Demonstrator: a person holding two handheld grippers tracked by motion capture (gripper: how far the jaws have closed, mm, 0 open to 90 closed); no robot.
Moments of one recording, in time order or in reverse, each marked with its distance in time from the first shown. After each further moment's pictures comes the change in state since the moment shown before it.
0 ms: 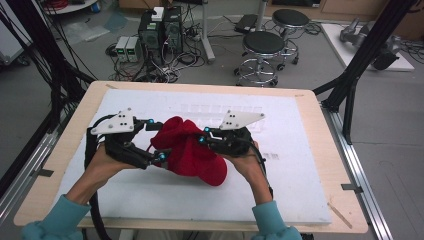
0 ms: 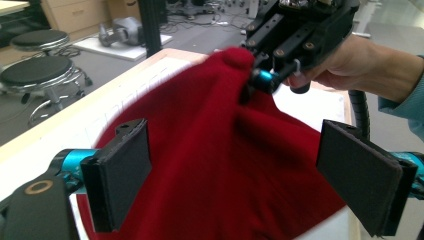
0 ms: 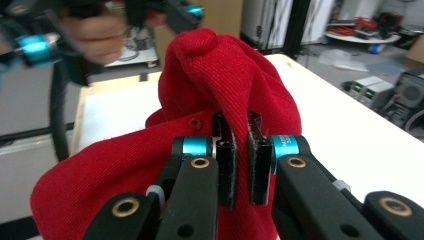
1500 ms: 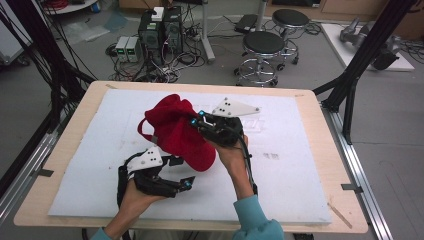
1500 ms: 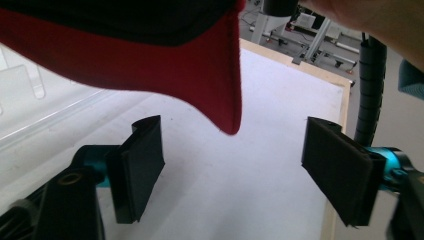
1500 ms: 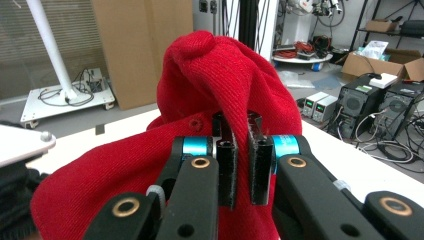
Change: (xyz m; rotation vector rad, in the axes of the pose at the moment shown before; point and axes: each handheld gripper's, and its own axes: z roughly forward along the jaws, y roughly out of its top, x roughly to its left) left arm -0.053 -0.065 0.062 0.013 0.041 -0.177; right arm 0.005 0.026 0.019 -0.123 -0.174 0.086
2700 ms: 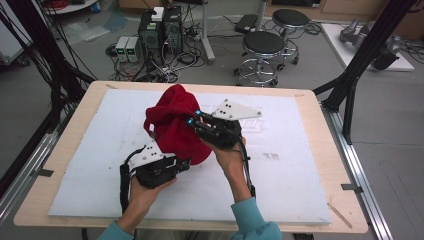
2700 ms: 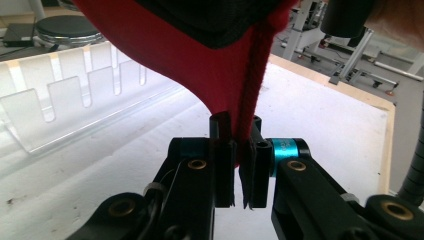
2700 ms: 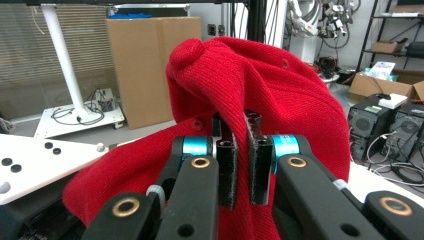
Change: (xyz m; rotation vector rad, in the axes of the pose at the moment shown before) left arm 0.006 0.001 0.003 -0.049 0.131 -0.014; right arm 0.010 0.003 -0.003 -0.082 0.035 0.000
